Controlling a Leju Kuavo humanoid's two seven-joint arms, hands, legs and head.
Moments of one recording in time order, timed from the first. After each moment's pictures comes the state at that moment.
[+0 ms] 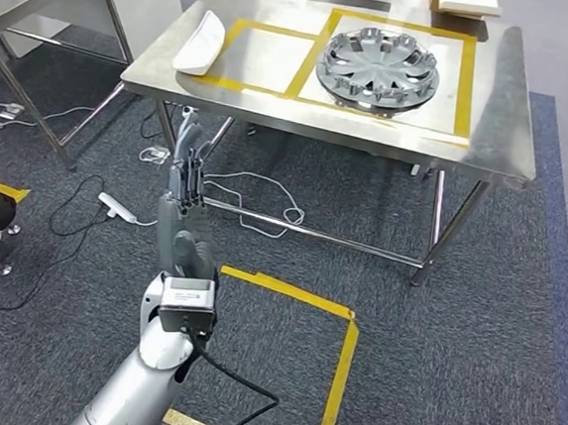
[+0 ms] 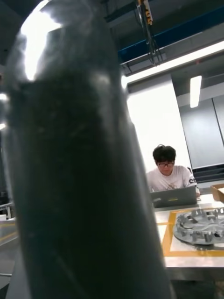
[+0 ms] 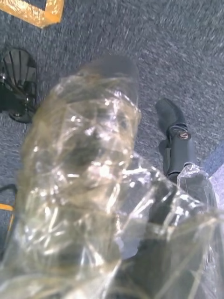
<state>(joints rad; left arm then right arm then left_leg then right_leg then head) -0.22 -0.28 -0.55 -1.20 -0.25 0.53 -0.65 -0.08 0.22 -0.95 -0.18 1.39 -0.03 -0.24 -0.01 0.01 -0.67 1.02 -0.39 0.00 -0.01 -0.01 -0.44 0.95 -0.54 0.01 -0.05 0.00</state>
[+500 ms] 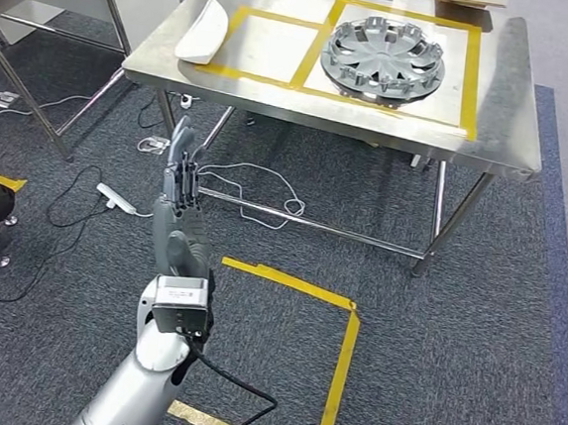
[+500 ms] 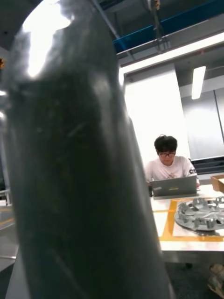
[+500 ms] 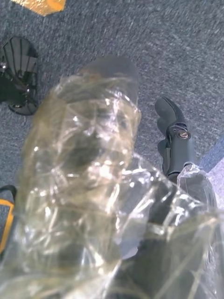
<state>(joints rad) -0.21 -0.27 -0.56 -1.20 -0.22 0.51 -0.65 -0.07 0.22 -0.95 -0.18 1.42 -0.04 -0.25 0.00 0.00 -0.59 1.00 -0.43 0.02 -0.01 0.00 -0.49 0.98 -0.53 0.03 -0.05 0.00</state>
